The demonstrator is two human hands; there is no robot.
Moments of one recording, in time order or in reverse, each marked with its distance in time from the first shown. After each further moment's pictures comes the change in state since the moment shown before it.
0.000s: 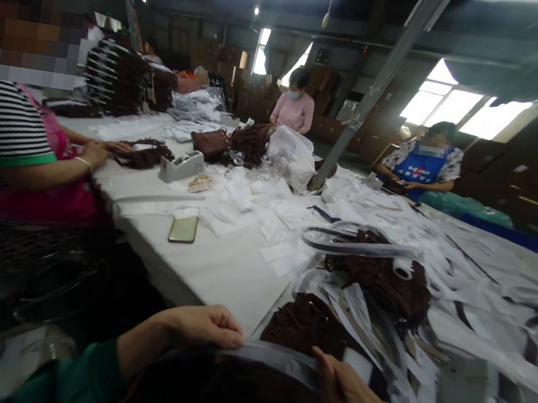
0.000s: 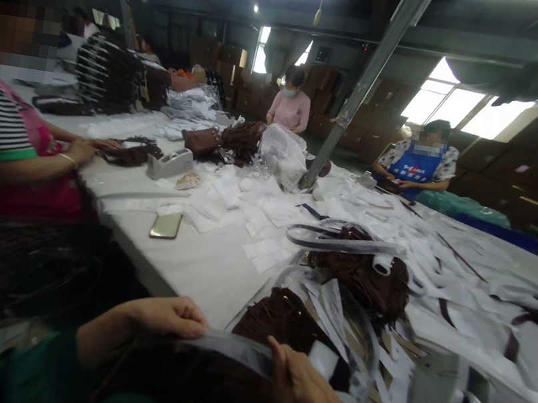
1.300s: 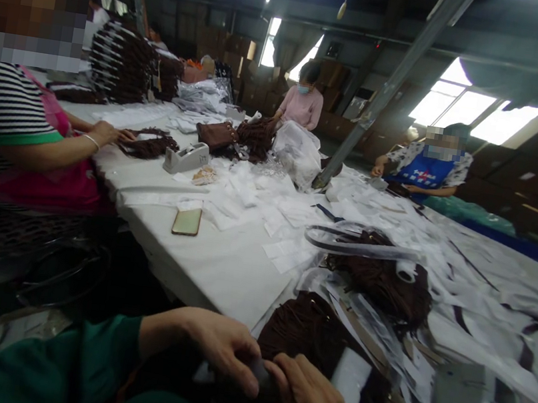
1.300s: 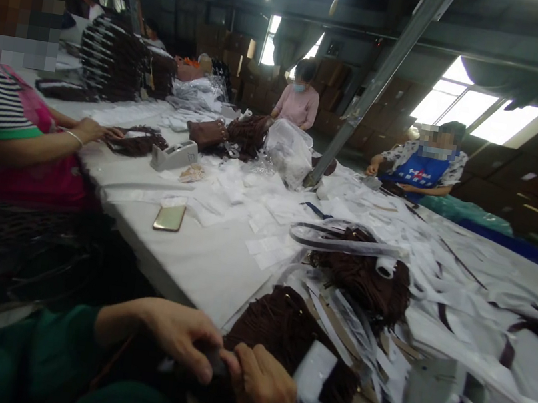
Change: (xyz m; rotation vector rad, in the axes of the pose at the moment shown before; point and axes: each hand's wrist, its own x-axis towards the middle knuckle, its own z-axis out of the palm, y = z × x) left_hand 0.006 0.026 0.016 0.410 -0.159 0.020; right_hand -0.009 -0.026 0.024 0.039 -0.308 -0.113
